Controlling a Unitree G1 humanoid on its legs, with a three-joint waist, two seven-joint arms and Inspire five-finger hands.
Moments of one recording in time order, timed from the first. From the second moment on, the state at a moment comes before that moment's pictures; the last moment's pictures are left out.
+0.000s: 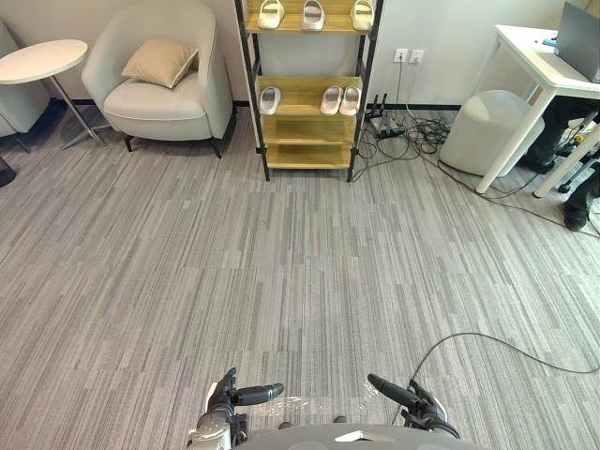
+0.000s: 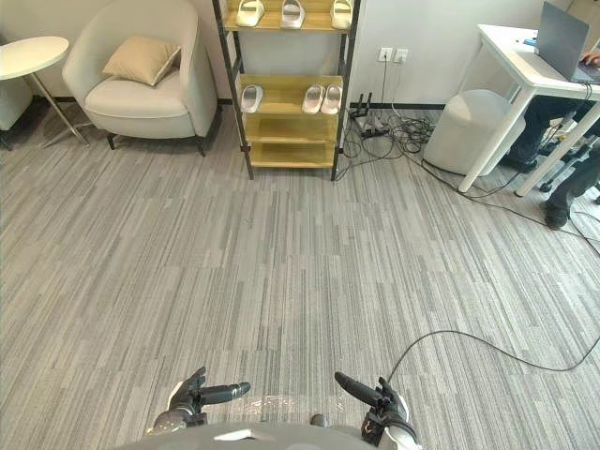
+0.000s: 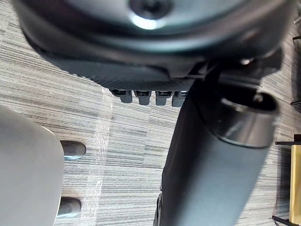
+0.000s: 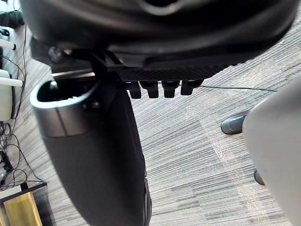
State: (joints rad) left arm 0.08 0.08 0.01 1.06 -0.10 -0.10 0.08; right arm 0.09 -0.04 -0.14 1.08 0.32 -0.09 -0.06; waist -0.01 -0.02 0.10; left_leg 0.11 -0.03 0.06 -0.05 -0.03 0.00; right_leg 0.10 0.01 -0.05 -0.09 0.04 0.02
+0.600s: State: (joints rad) left arm 0.05 0.09 0.02 0.94 -0.10 -0.11 0.08; right arm 0.06 -0.04 -0.13 1.04 0.36 -0.09 -0.06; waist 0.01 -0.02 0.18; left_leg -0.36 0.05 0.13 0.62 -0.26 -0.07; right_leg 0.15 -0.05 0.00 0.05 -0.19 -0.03
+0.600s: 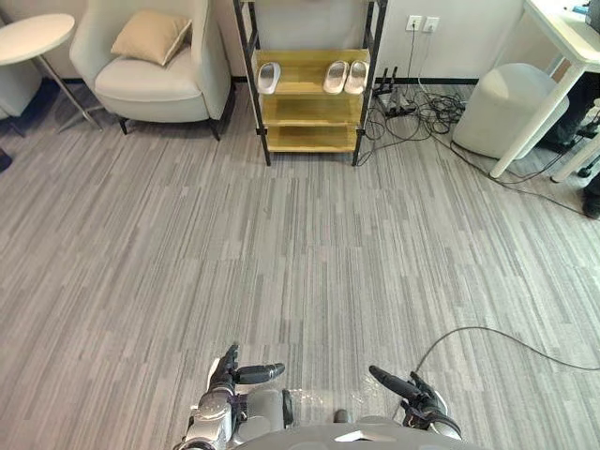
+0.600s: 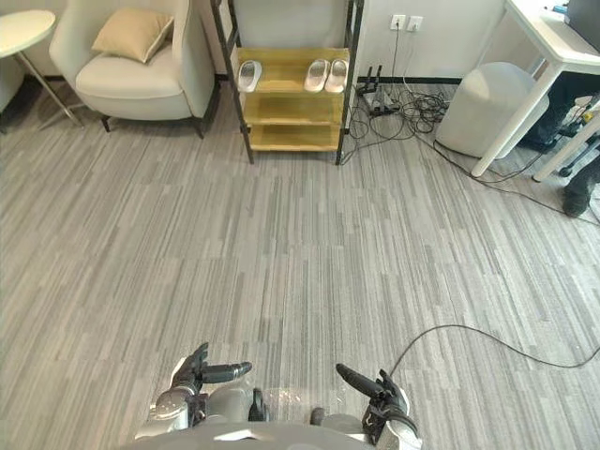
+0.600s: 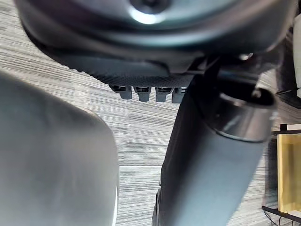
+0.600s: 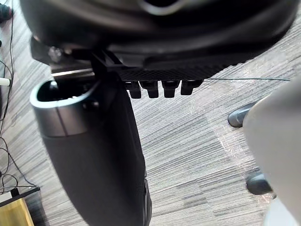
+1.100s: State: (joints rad) left arm 0.02 0.10 -0.06 1.01 -0.12 -0.09 0.08; right arm 0.01 -0.03 -0.09 0.96 0.34 -0.10 -0.03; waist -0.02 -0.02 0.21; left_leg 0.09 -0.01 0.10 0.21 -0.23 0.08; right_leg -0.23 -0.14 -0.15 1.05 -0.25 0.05
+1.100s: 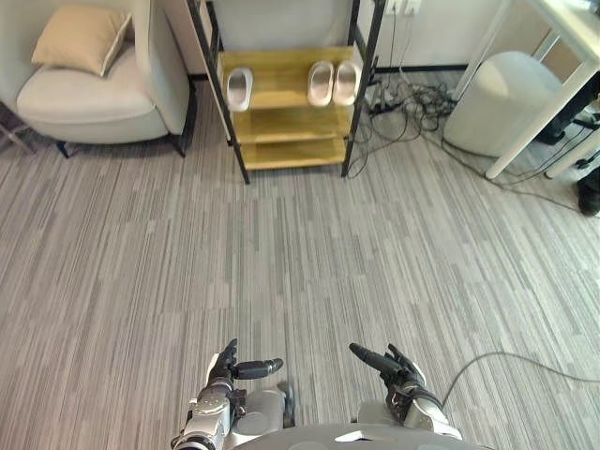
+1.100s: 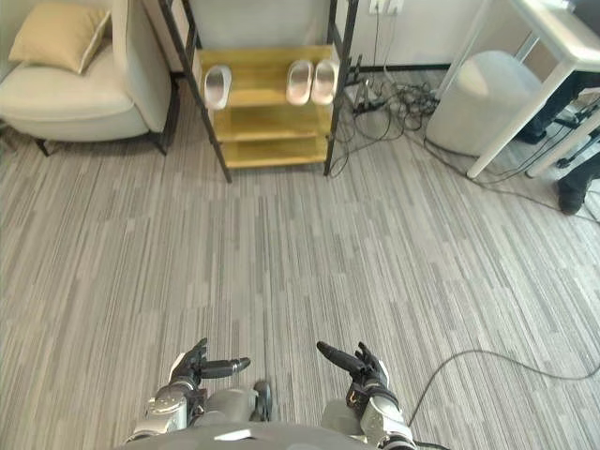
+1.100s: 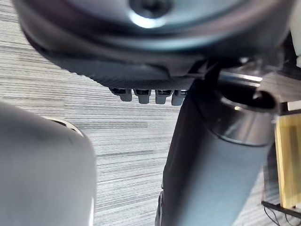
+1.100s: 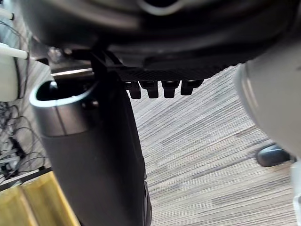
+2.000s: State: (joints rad) left arm -0.02 0.05 -0.05 0.92 -0.13 -0.12 0.06; right arm 0.01 -0.01 -0.10 1.02 0.35 -0.08 -0.04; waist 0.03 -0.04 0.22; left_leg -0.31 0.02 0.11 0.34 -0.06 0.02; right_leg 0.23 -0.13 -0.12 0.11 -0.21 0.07
